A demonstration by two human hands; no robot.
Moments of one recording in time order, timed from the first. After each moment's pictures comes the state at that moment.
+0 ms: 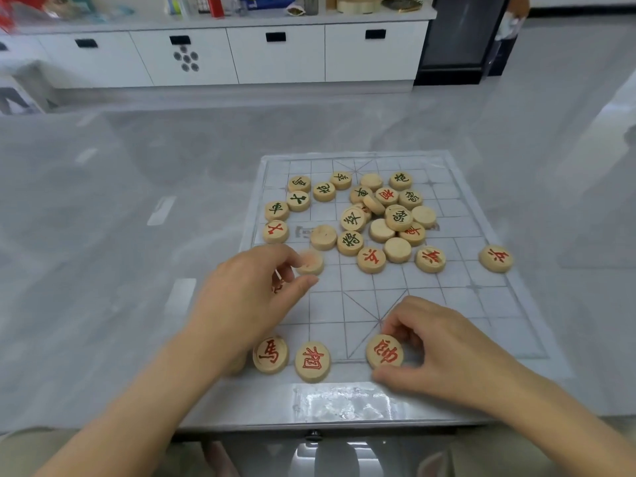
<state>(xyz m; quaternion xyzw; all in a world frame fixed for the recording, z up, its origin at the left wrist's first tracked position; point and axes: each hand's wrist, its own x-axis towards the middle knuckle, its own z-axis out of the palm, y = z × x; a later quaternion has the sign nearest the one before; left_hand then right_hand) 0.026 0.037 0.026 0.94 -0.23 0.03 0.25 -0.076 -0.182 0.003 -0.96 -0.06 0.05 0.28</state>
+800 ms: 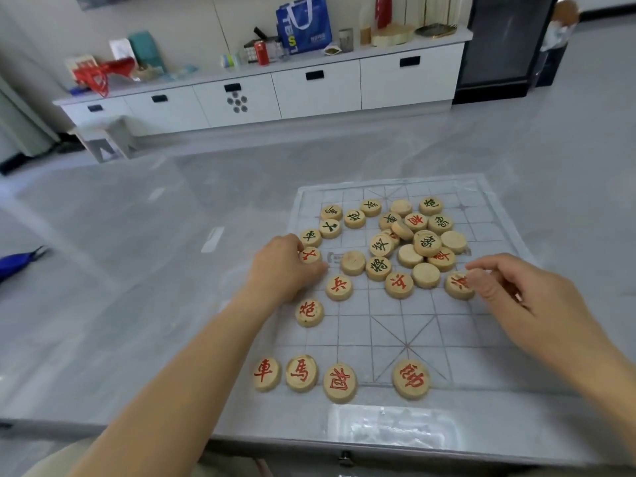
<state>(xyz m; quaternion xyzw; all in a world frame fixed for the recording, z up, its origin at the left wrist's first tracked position) 0.114 0.023 0.001 0.98 -0.07 -0.03 0.18 -0.054 -0.237 0.019 -0.90 0.04 -0.18 0.40</state>
